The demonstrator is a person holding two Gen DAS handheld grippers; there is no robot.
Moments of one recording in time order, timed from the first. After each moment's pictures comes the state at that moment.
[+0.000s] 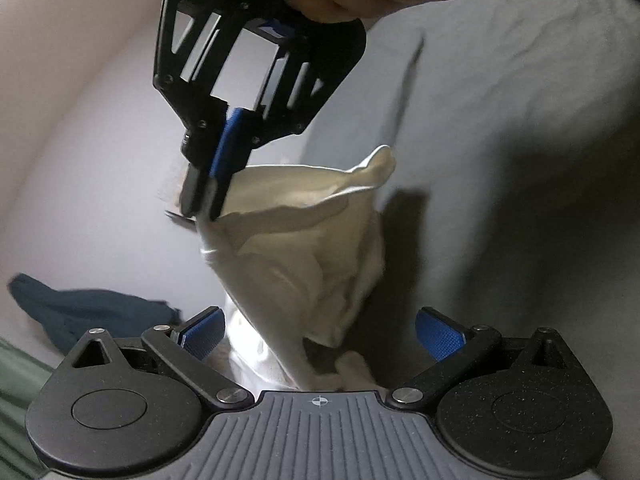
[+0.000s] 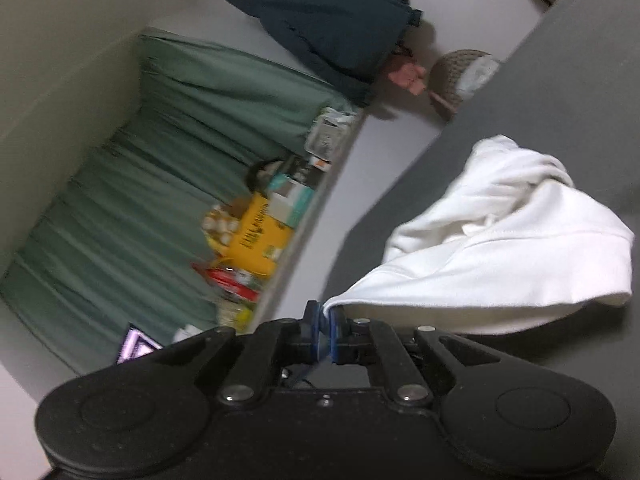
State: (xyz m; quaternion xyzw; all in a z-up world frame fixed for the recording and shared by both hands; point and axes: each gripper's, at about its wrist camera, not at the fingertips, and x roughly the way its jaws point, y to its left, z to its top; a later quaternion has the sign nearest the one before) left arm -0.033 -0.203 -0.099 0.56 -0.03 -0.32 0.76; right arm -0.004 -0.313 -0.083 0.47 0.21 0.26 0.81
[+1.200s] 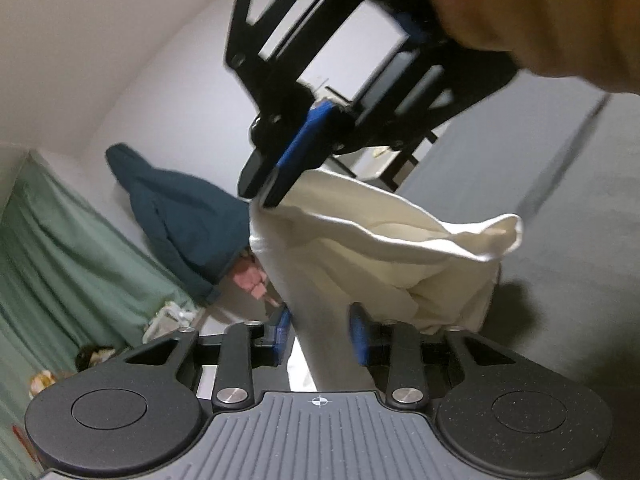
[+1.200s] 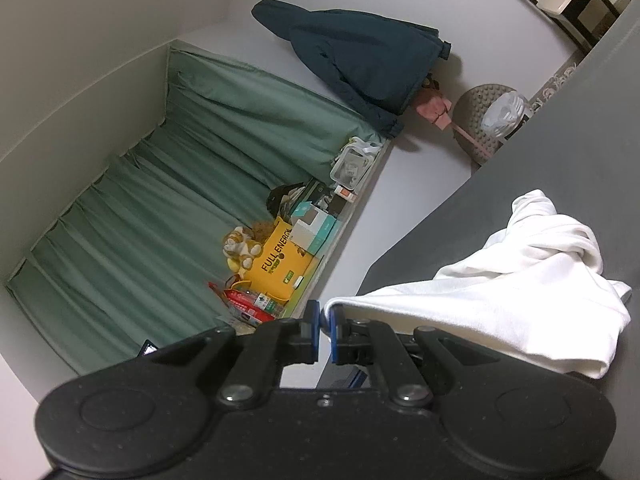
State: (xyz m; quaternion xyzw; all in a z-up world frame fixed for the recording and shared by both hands) left arm -0.027 -0.273 -0.049 0.43 0.04 -0.13 0.89; right arm 0.000 -0.313 -0.051 0.46 0.17 0.25 0.83
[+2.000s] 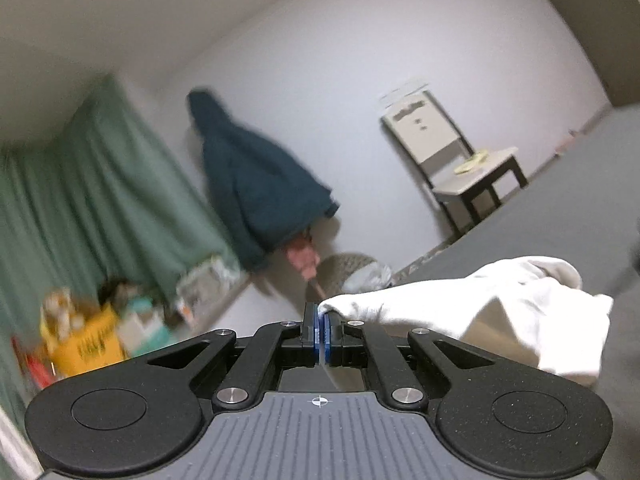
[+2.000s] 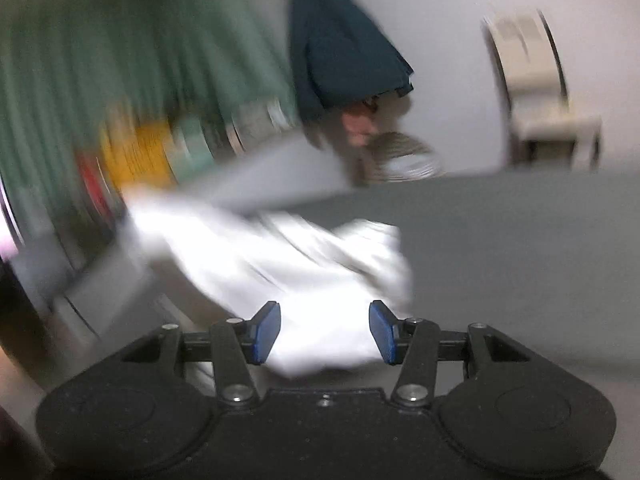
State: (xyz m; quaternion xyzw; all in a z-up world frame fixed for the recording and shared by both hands) left arm 0.032 -0.183 -0.003 0.29 0.05 -0.05 0.95; right arm -0.025 -0.275 -0.080 -0.03 0.26 0.05 0.96
